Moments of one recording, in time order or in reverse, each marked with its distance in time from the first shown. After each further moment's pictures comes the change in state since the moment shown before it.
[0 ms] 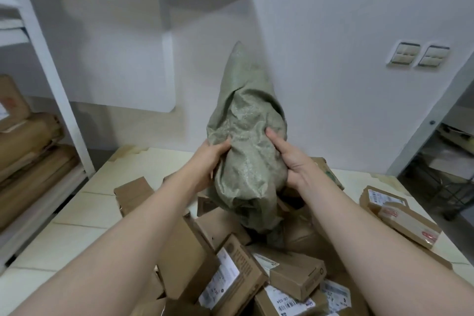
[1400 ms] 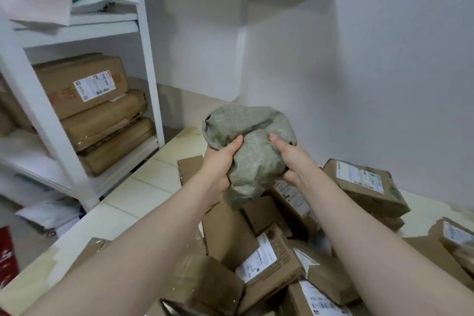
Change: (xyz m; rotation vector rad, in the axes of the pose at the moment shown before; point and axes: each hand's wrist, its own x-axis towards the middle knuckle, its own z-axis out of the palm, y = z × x) left_hand -0.058 -0.020 -0.055 -0.410 0.357 0.116; right_hand 0.044 0.069 0.067 -0.156 0.063 0.015
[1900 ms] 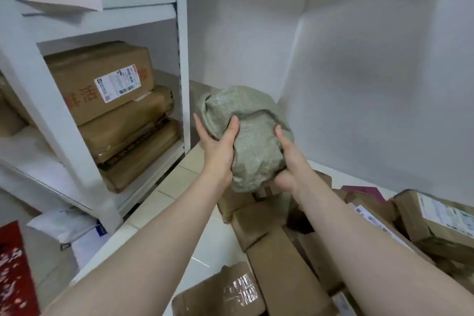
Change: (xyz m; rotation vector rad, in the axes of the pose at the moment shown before) left_hand 0.142 0.070 -0.119 0.018 0.173 0.287; right_hand 0.103 0.051 0.158 0.122 -0.159 0.264
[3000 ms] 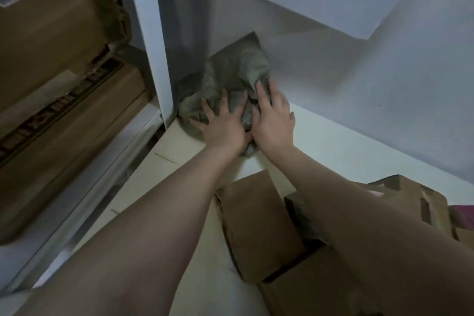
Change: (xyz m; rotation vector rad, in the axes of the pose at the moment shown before) left_hand 0.290 -0.205 -0.049 1.632 -0.329 -0.069; right_hand 0.343 0.083 -0.006 -1.616 0.379 -0.679
